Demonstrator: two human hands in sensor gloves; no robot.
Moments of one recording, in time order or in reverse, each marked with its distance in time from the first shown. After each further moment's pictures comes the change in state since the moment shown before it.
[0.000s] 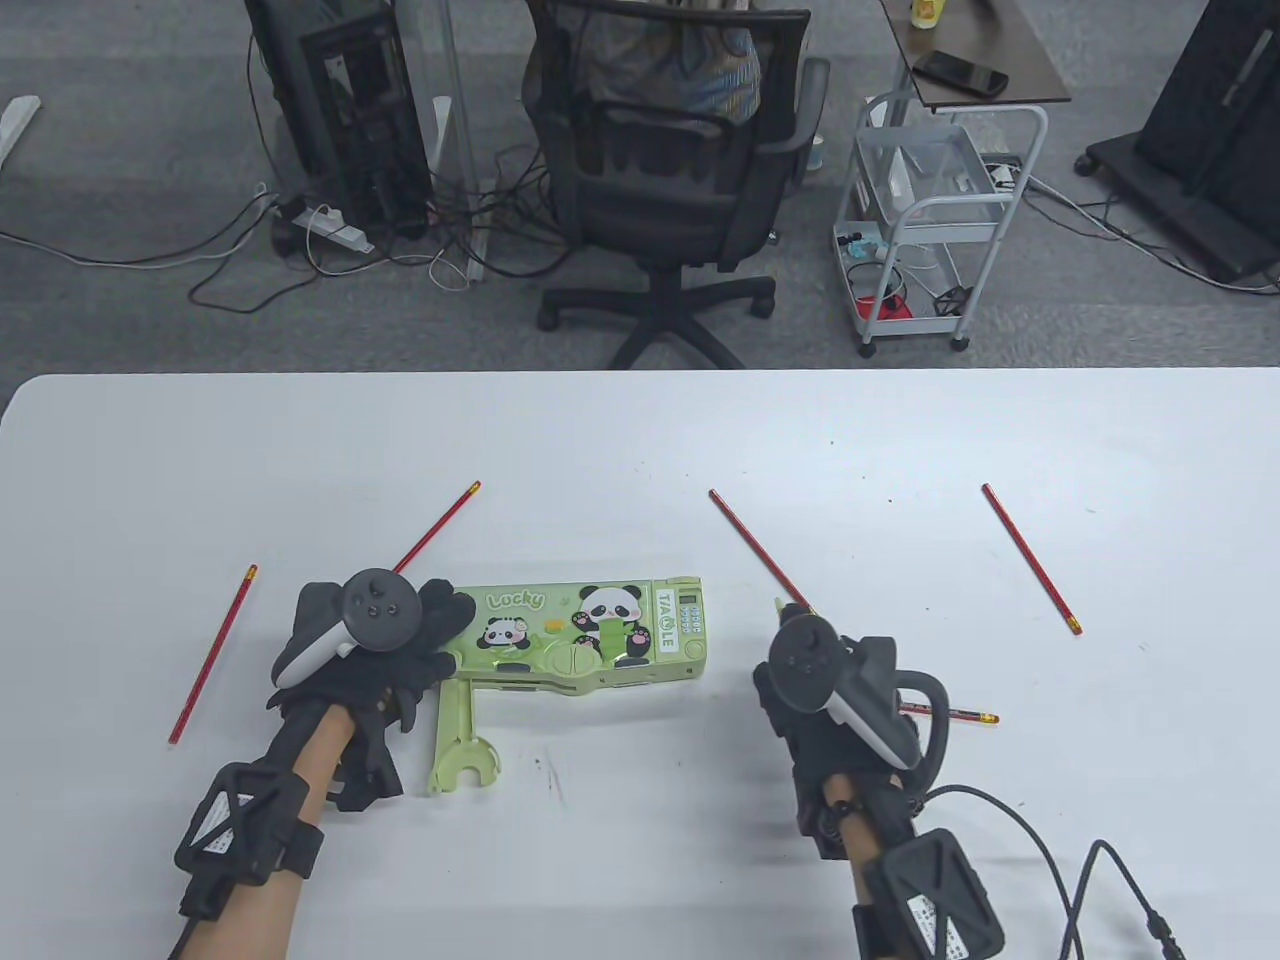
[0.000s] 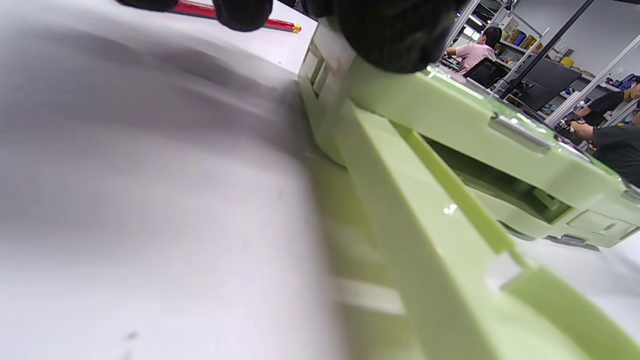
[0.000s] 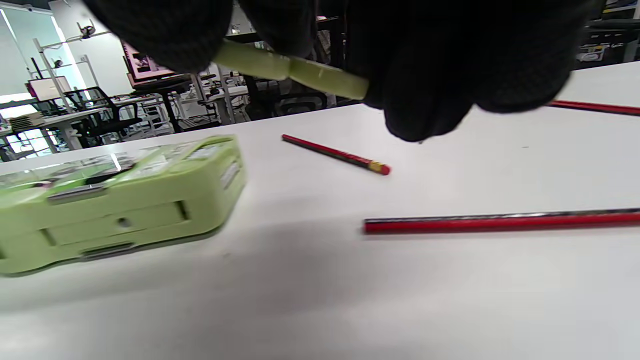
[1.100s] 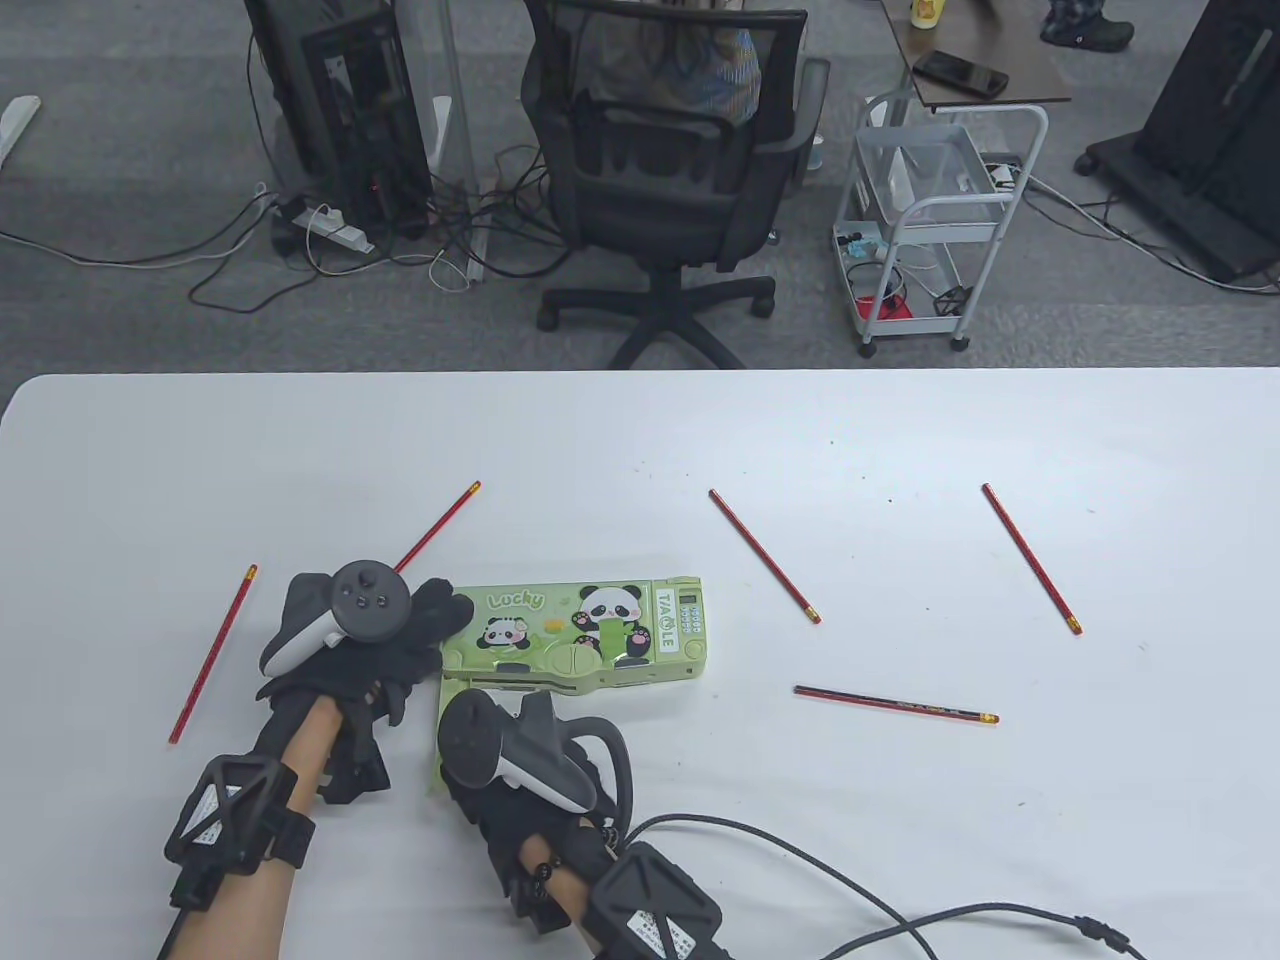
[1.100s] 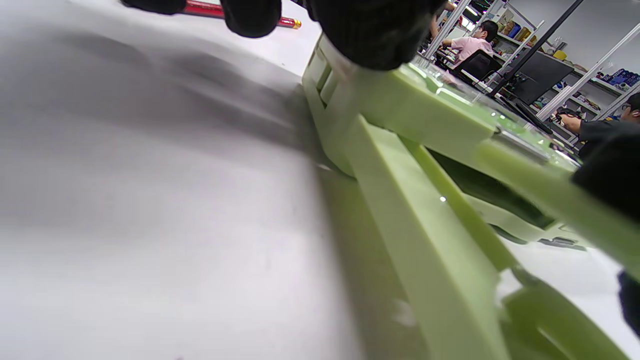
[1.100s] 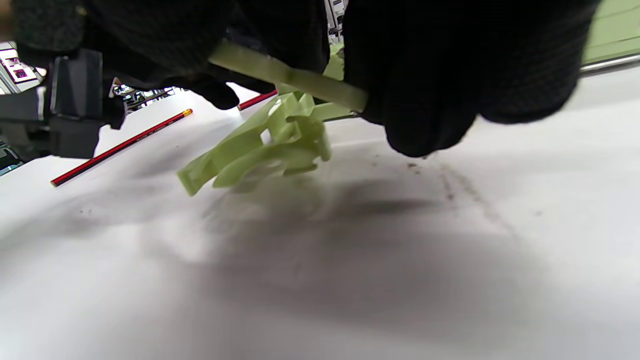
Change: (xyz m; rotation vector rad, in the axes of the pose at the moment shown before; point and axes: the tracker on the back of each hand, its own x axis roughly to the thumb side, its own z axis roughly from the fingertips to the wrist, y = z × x) left_hand -0.005 0.007 -0.001 -0.035 -0.022 0.002; right_hand 0.207 0.083 0.025 0.219 -0.301 -0.073
